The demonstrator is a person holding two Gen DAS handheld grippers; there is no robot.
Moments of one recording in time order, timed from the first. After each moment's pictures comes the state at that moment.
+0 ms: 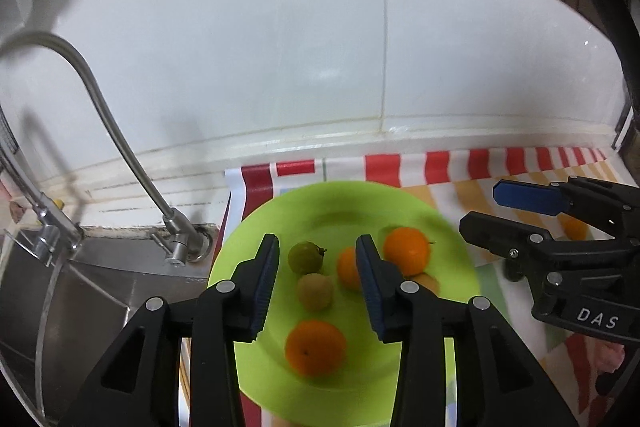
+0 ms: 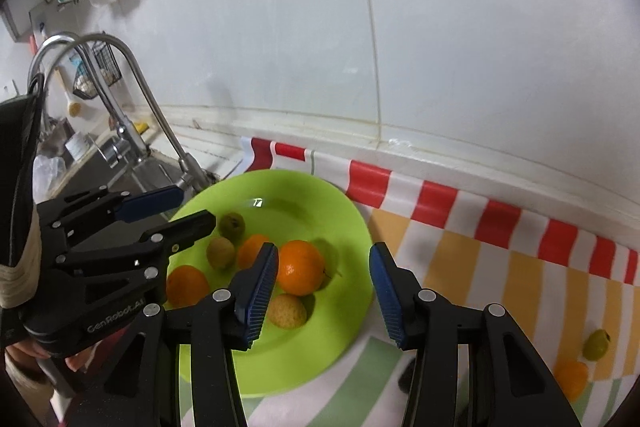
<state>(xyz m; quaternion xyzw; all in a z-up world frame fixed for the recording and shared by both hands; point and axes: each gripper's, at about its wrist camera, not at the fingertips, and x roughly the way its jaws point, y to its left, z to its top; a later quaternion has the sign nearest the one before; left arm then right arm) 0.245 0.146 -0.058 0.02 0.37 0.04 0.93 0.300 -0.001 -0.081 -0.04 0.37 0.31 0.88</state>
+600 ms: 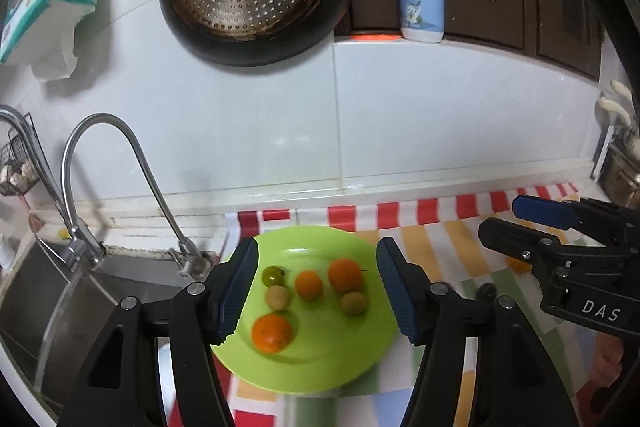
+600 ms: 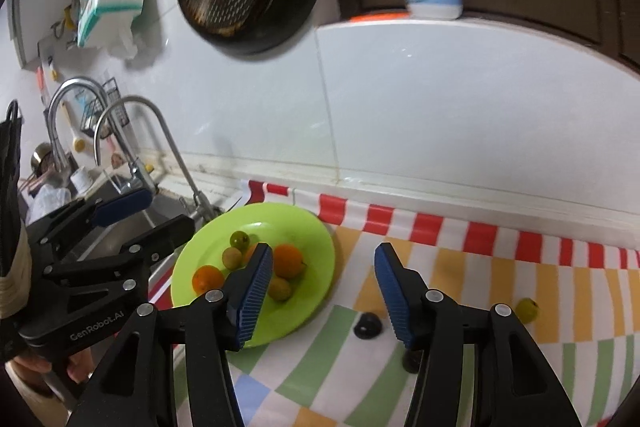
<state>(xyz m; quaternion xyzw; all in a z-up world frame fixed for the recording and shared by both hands) 0.182 0.093 -0.005 0.02 0.28 0.05 0.96 0.236 -0.076 -0.025 -0.02 0.30 0.27 0.92</state>
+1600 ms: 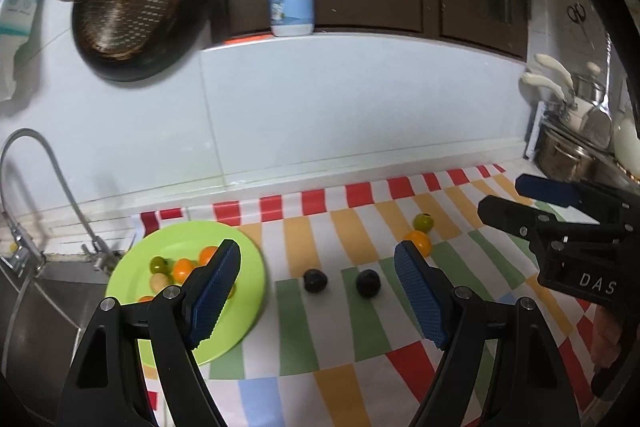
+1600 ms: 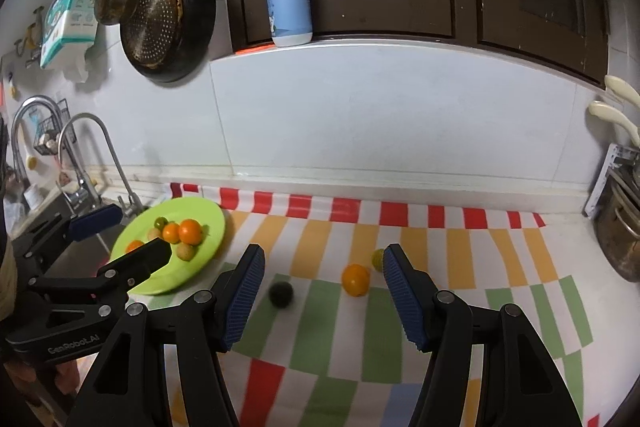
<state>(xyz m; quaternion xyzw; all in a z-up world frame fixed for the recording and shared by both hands) 0.163 -0.012 -0.027 0.04 0.27 -0.06 0.96 0.184 -0.193 -0.030 -0.02 0.27 0.15 0.95</state>
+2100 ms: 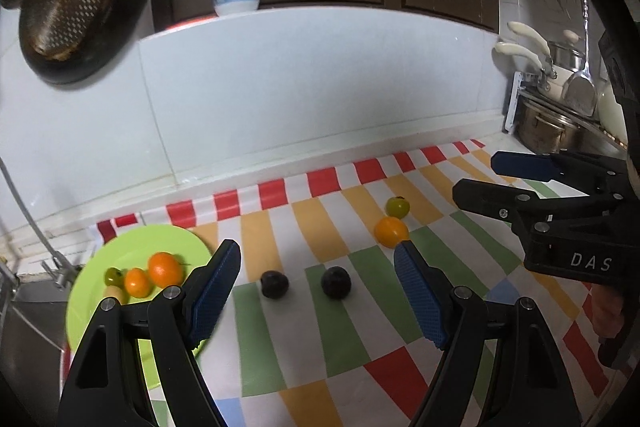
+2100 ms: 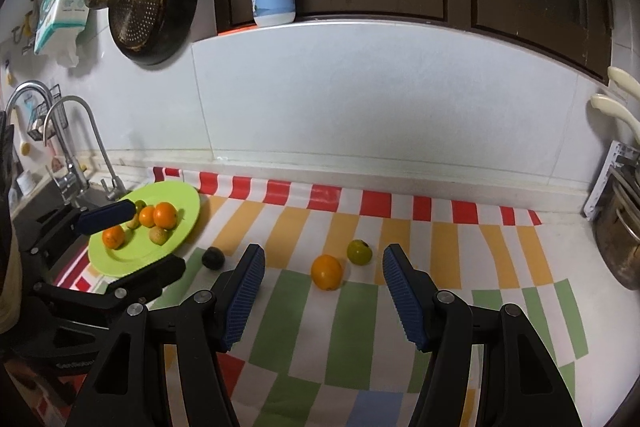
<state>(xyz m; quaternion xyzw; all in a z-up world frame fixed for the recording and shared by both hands) 0.189 -0.040 -0.056 0.06 0.28 -0.11 0.95 0.204 -0.210 -0.051 -0.04 0.28 0.15 0.95</state>
